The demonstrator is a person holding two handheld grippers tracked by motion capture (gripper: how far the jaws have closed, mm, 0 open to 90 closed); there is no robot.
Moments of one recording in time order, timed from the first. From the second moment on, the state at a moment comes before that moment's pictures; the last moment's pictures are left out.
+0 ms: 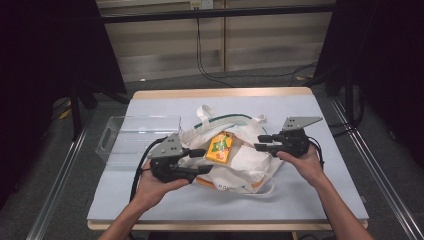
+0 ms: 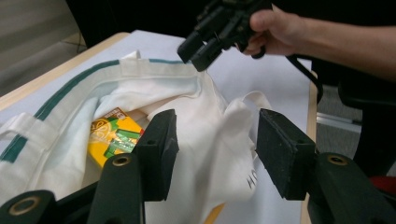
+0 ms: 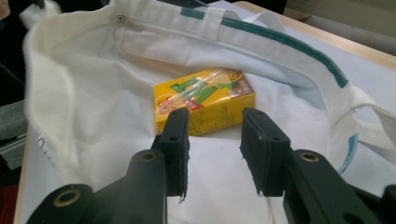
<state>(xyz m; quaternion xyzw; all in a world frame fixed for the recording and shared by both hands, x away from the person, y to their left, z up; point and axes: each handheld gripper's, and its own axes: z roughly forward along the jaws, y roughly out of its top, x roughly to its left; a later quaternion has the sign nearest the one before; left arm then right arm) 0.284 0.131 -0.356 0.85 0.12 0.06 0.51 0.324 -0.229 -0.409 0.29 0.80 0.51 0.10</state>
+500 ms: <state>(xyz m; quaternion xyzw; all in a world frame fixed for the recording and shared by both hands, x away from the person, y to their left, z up) 0.295 0.075 -0.375 0.93 0.07 0.03 0.36 0.361 -0.237 -0.414 0.32 0.81 0.48 0.10</state>
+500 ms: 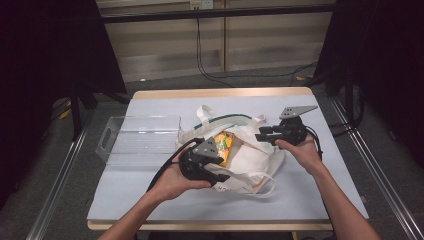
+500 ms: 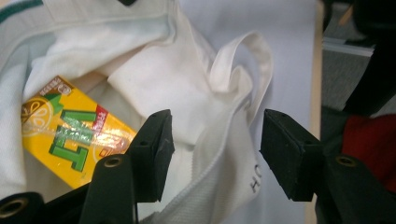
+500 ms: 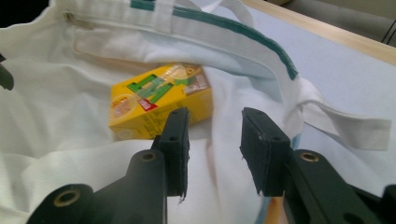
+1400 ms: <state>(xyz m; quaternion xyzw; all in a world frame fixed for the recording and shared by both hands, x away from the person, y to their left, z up) 0.261 0.086 -0.409 0.95 0.02 -0.01 0.32 0.436 -0.219 -0.431 0.37 0.83 0.41 0.11</state>
